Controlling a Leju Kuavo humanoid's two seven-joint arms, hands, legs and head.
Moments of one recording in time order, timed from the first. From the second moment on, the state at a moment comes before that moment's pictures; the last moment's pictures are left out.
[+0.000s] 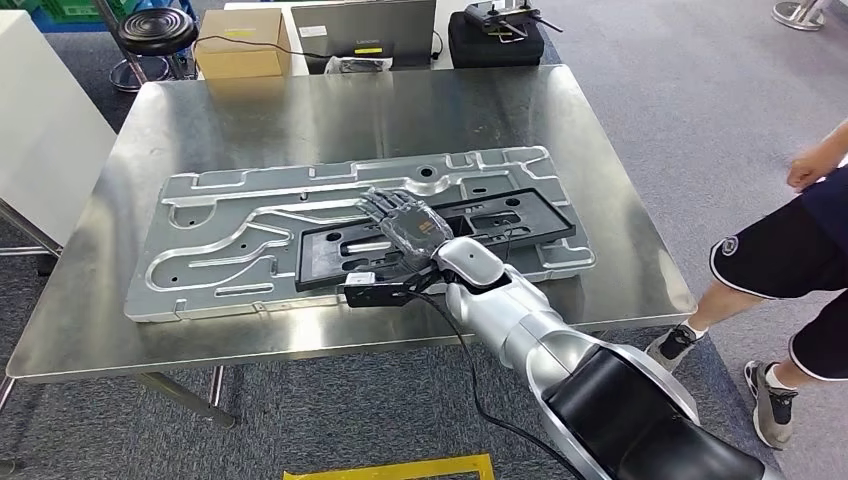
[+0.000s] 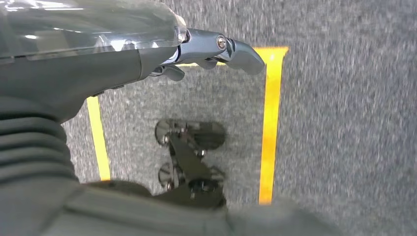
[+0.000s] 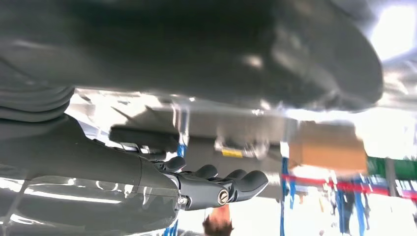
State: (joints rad) left arm -0.10 -0.08 1.29 -0.22 -1.02 -0.10 -0.39; right arm -1.00 0.21 0.65 -0.32 1.06 -0.40 -0.25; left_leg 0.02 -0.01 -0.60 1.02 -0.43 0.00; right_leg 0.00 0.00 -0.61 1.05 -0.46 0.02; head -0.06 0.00
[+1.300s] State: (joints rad) left arm -0.07 -0.08 1.36 -0.21 -0.90 -0.14 -0.44; right arm -0.37 -0.19 -0.01 -1.56 0.66 -0.58 -0.60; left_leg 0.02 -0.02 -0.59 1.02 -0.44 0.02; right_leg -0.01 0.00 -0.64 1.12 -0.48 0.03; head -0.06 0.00
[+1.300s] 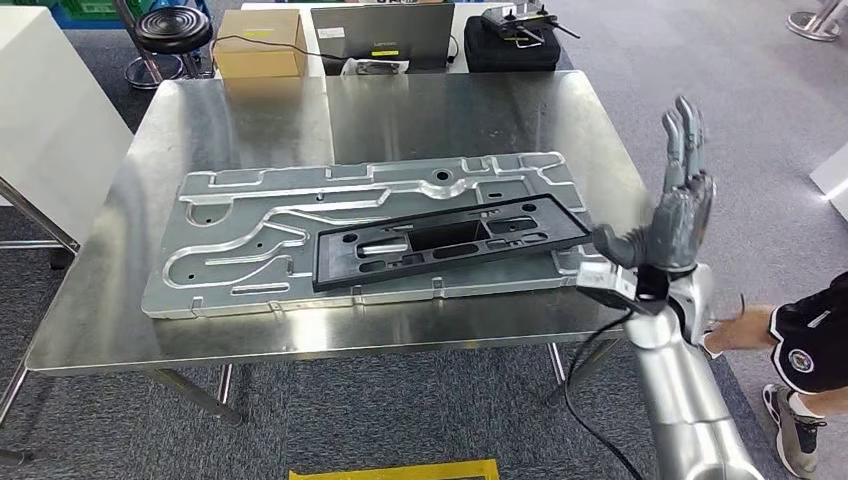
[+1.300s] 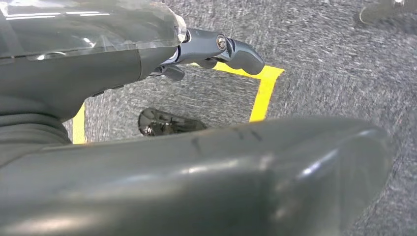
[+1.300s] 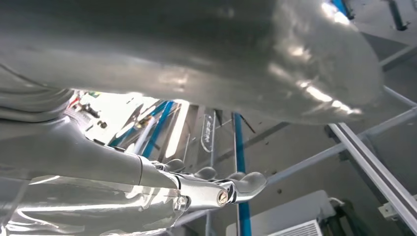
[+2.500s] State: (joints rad) left arm -0.07 -0.09 1.37 -0.22 -0.93 -0.12 -0.45; right arm 0.15 0.07 -0.60 -1.29 0.81 -0.49 -0.65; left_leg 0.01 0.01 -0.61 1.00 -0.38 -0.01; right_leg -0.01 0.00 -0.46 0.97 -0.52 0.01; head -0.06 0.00
